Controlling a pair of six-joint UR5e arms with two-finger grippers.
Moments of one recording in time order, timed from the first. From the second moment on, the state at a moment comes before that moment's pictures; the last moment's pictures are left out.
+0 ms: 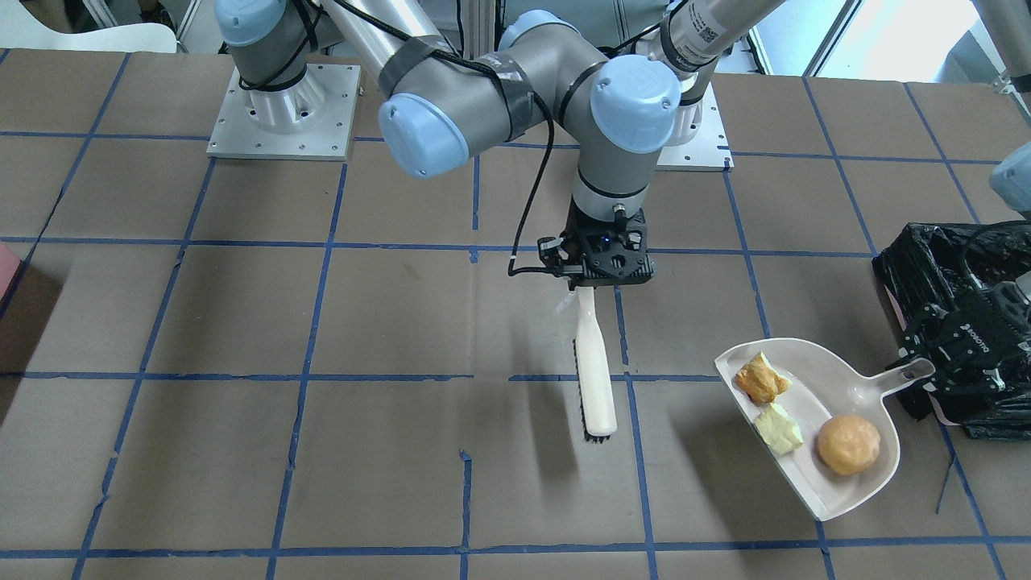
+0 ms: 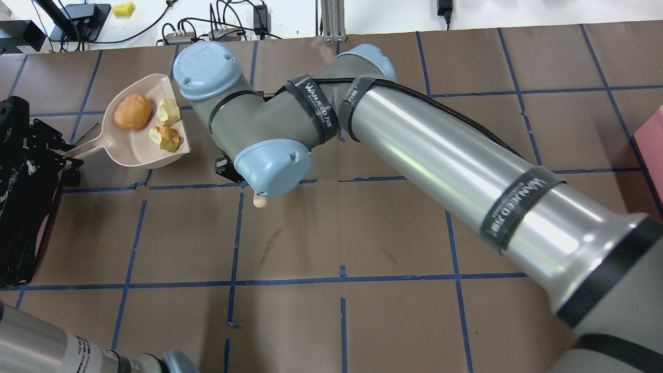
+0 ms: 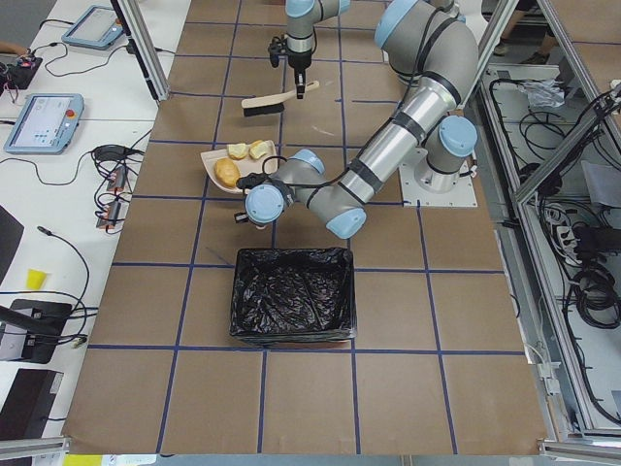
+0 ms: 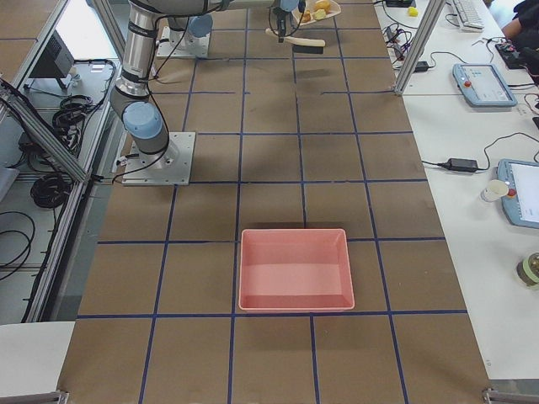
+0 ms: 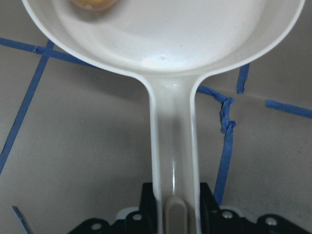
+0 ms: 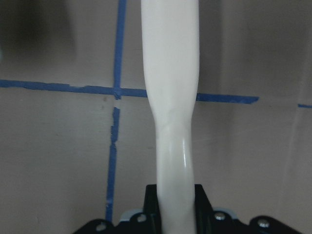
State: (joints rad) left arm -0.78 -2.03 -1.62 -1.28 1.09 2.06; right arm 2.20 -1.10 1.40 -1.87 -1.56 0.56
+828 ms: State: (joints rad) left arm -0.60 -1.87 -1.59 -1.40 1.12 2.06; right arm 2.18 -1.55 1.94 -1.93 -1.56 0.55
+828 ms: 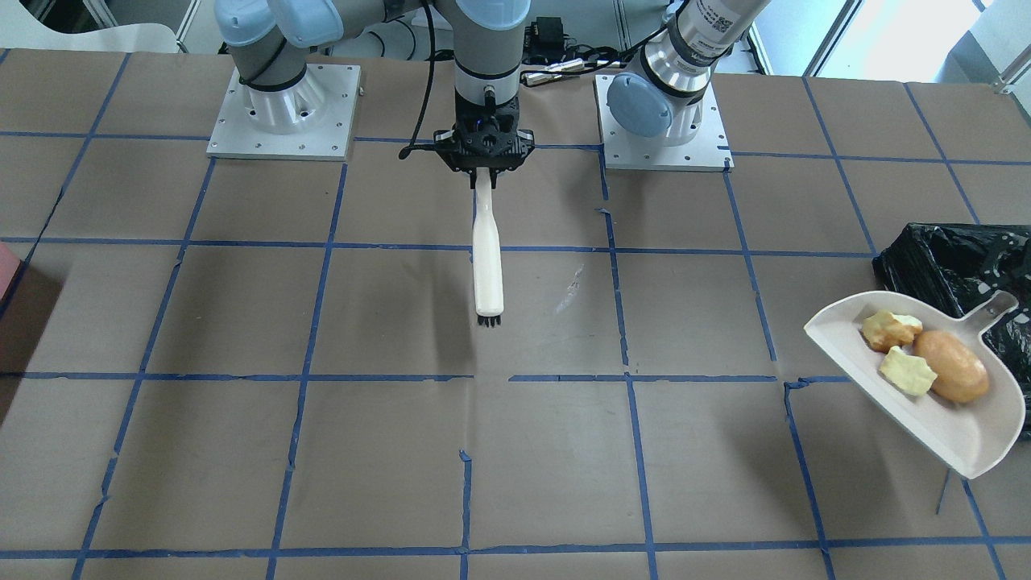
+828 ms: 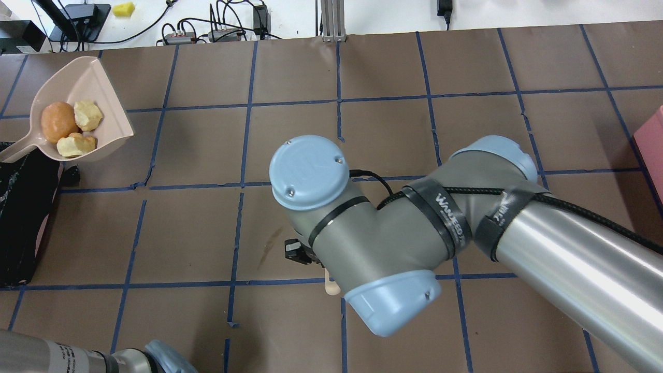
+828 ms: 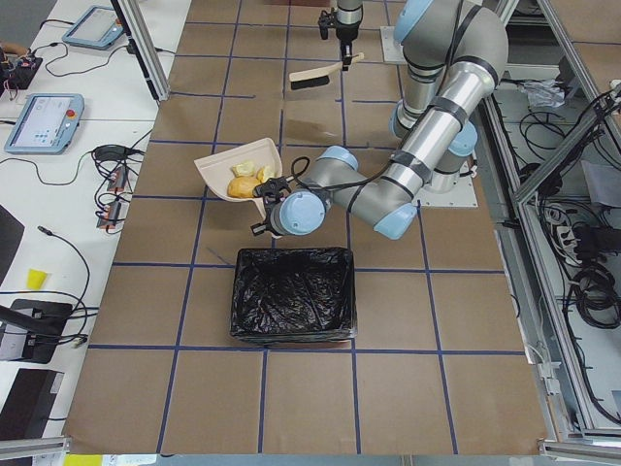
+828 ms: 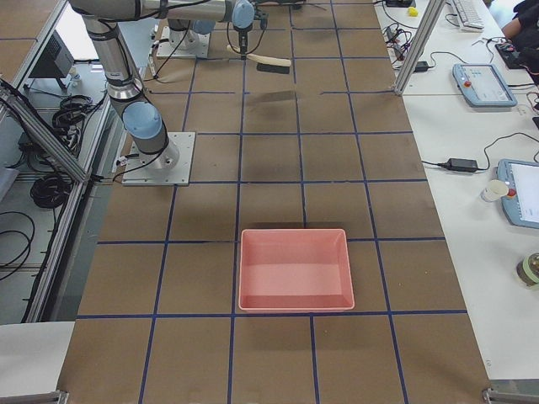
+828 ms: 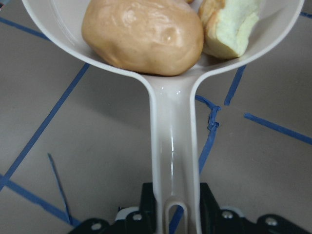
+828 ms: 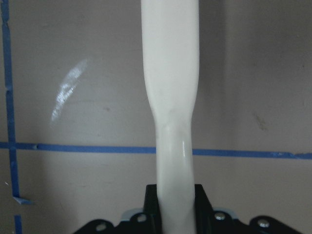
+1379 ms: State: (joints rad) left arm -0.38 -1.79 -1.57 -1.41 1.24 2.09; right arm 2.18 -1.63 2.16 -2.18 -1.55 0.55
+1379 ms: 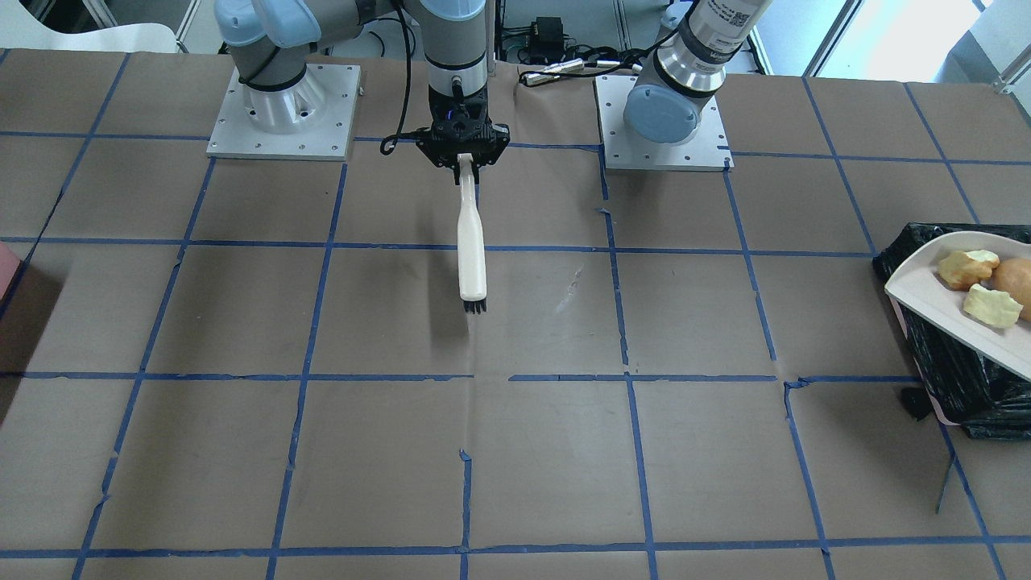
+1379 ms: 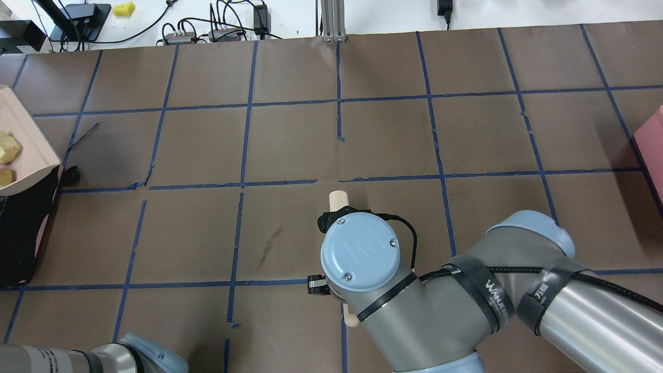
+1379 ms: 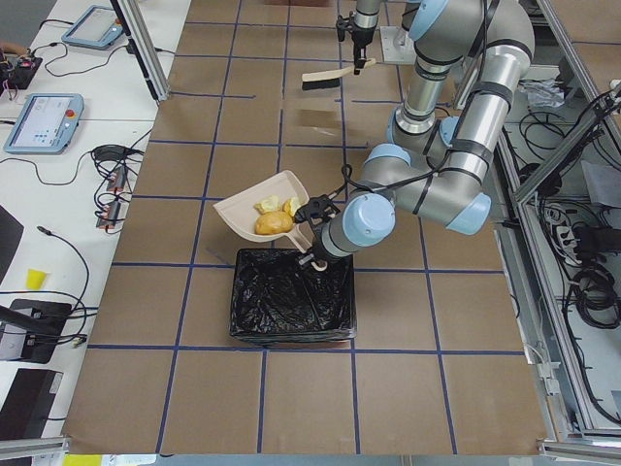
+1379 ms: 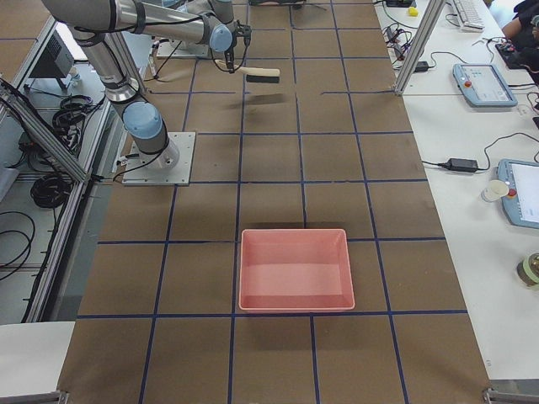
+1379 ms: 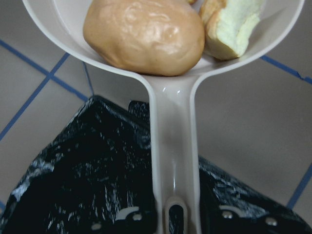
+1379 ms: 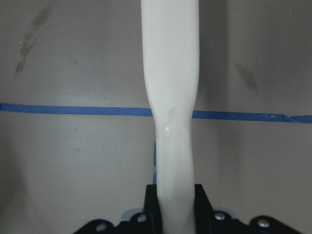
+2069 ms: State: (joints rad) left arm -0.27 -1.85 -1.43 -1.33 1.40 2.15; right arm 2.17 -1.53 2.18 -2.26 -1.56 0.54
